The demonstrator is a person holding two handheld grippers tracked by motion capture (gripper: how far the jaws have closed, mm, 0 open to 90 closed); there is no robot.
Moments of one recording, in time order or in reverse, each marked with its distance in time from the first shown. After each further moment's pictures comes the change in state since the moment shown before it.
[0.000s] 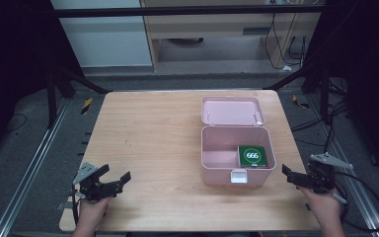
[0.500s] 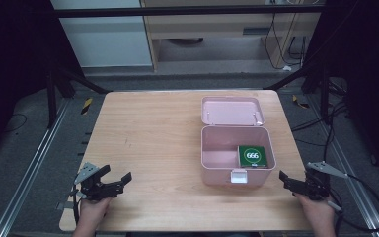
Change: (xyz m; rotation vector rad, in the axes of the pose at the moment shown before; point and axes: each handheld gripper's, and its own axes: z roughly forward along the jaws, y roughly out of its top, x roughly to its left) left arm -0.001 -0.001 0.001 0.014 -0.004 0.009; right arm 0.001 -0.025 0.010 0.016 0.004 0.049
